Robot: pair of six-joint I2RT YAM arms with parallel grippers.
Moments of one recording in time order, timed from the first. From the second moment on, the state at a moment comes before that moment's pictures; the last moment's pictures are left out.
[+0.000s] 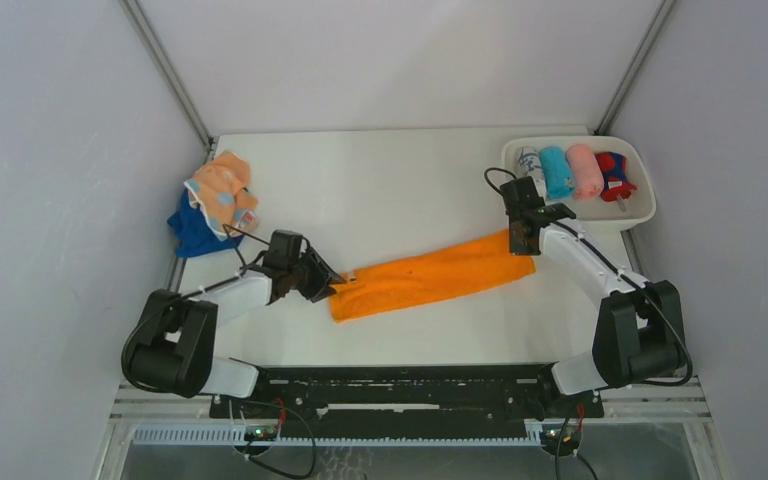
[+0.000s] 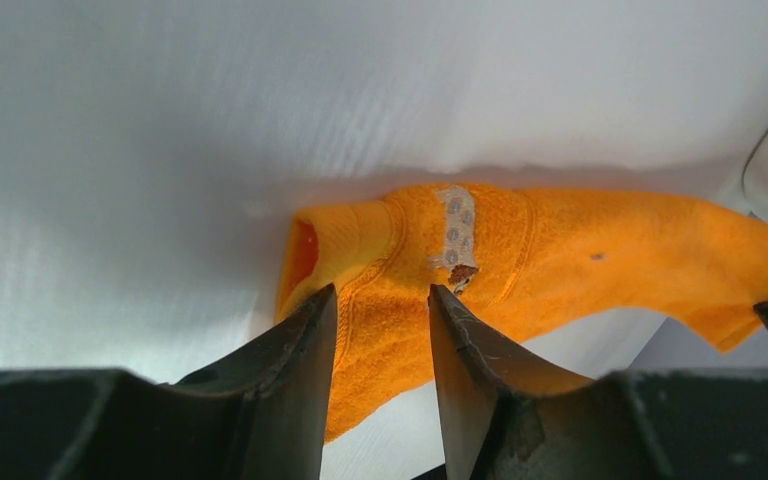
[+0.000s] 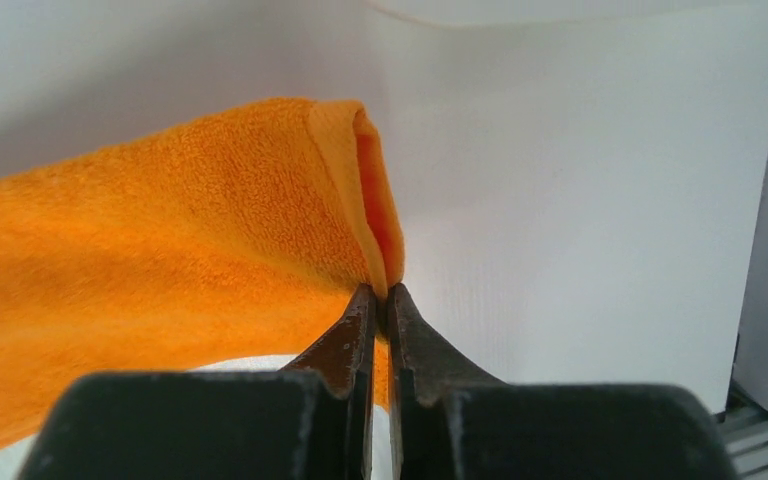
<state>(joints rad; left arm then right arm) -0.26 1.41 0.56 -0.11 0.26 -0.99 0.26 1.44 1.02 -0.73 0.40 0.28</state>
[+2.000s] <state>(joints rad) -0.37 1.29 0.47 -0.16 0.19 -0.98 0.99 1.92 1.66 -0.83 0.06 0.19</state>
